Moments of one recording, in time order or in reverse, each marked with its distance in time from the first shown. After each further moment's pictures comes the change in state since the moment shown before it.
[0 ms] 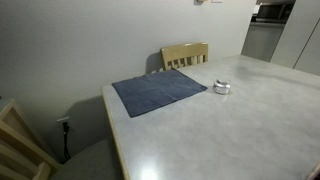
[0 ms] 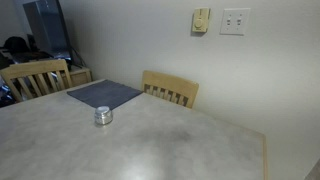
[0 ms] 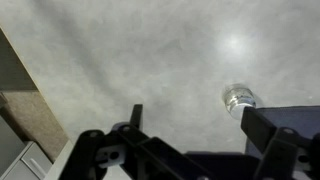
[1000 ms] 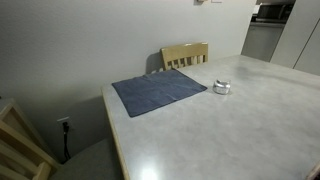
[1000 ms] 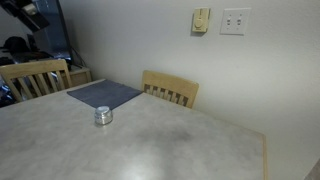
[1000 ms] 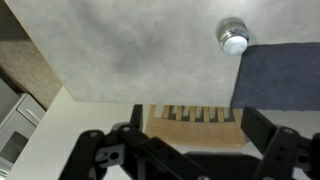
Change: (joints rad) arm 0.007 0.116 0.009 0.145 -0.008 0.199 -0.003
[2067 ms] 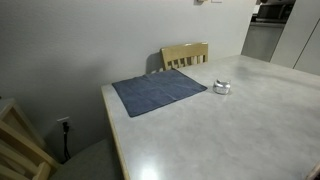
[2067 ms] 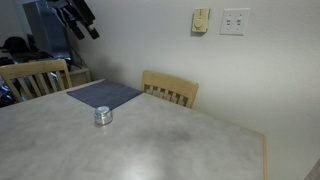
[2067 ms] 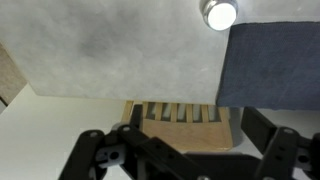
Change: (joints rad) arm 0.024 0.472 0.034 0.357 0.006 0.027 0.012
